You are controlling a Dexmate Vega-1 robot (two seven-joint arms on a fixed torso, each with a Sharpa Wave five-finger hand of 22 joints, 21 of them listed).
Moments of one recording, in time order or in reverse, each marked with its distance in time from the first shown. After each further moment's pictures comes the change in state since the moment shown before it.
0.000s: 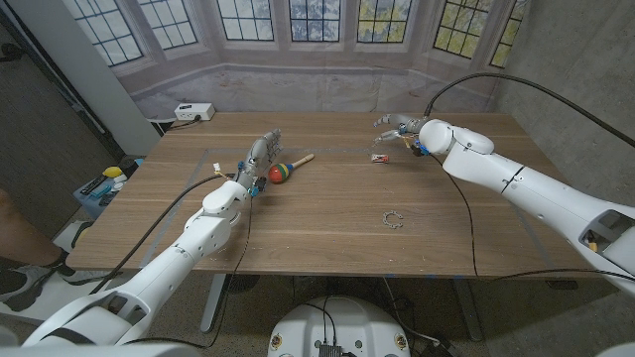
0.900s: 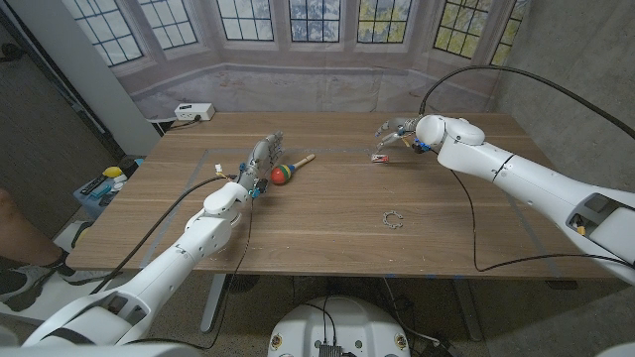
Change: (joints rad) left arm 0.002 0.001 0.006 0.000 -0.002 0.011 -0.007; left_hand 0.001 0.001 -0.003 -0.003 0.000 0.000 0.000 0.000 0.005 0.000 0.000 0.000 0.000 -0.004 0.004 0.000 0.000 0.000 0.000 0.000 0.000; right arm 0.082 0.031 -0.072 0.088 -0.104 -0.012 0.150; right_hand -0.008 -0.016 -0.006 0.017 0.000 0.081 0.006 0.024 0.005 -0.011 0.011 0.005 0.000 -0.018 0.011 0.001 0.005 -0.018 0.007 0.000 0.000
